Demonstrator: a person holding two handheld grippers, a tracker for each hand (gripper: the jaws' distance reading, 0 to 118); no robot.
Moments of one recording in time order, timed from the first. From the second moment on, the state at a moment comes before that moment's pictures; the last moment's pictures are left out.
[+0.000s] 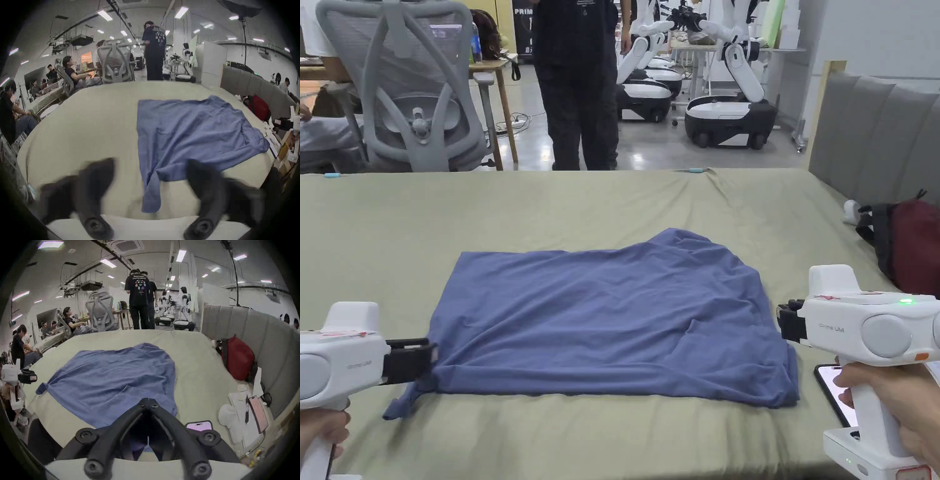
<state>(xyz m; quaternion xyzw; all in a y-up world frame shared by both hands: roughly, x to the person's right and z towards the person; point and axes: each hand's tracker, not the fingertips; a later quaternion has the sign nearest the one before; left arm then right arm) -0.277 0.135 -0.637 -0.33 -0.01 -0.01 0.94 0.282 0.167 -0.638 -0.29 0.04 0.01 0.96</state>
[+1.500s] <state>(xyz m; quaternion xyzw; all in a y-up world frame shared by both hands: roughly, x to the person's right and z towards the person) -0.277 0.172 -0.727 -0.30 -0.01 -0.04 0.95 0.302 0.180 -0.729 -0.33 0.05 0.05 0.94</state>
